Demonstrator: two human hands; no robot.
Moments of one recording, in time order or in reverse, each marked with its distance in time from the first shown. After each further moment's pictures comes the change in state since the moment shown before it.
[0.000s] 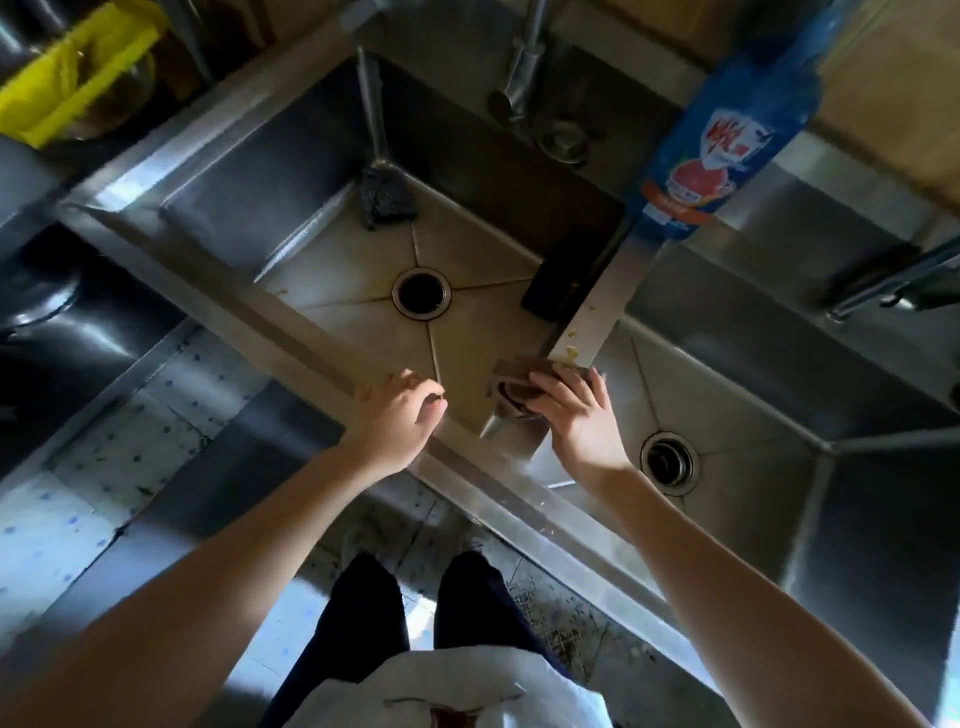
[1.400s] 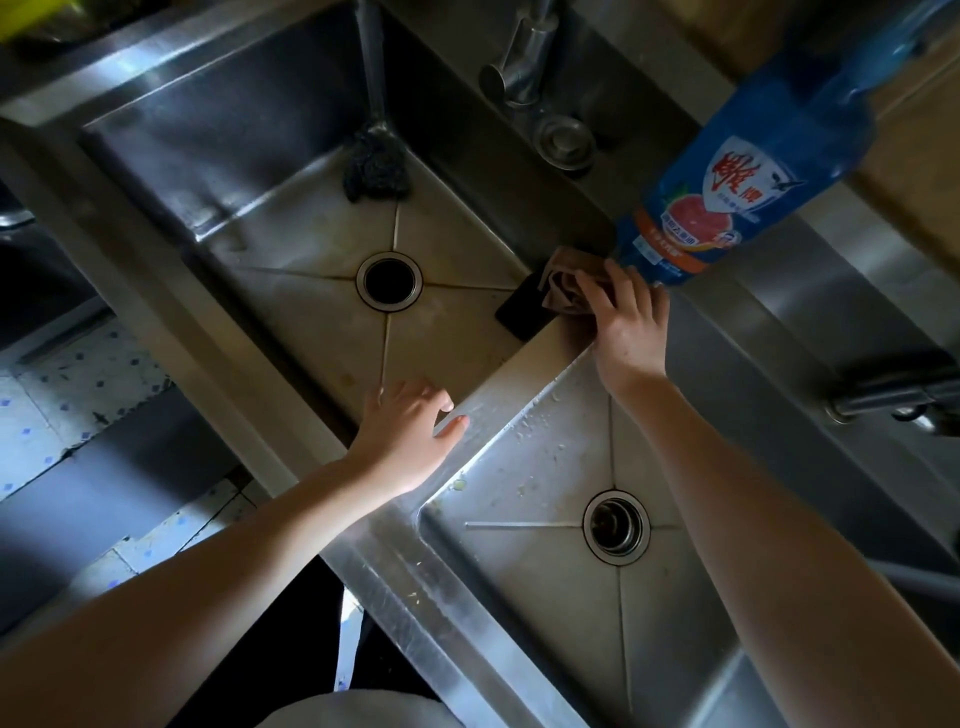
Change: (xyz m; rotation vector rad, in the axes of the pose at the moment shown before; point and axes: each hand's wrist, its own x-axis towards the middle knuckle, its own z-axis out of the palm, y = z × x) left_hand 0.060 0.107 0.062 -0.047 0.088 -0.195; right_hand 0.111 0.181 0.000 -0.182 -0.152 0.090
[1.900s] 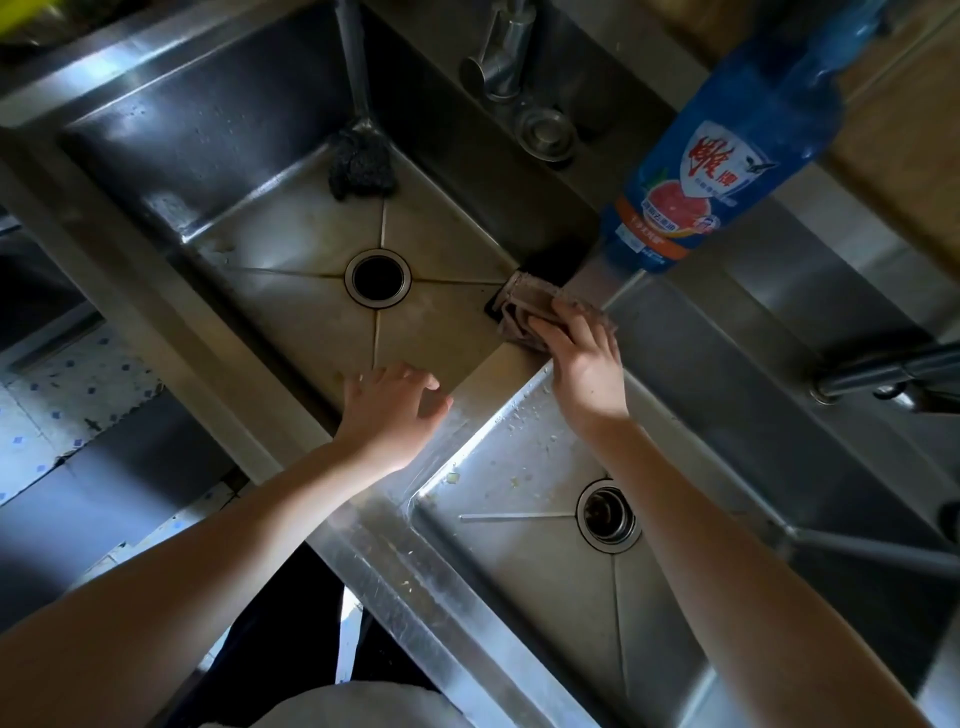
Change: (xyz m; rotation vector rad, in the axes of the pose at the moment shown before) left_hand 0.009 -0.005 0.000 0.038 -0.058 -0.094; right_hand -0.046 -0.032 0.004 0.259 0.027 0.009
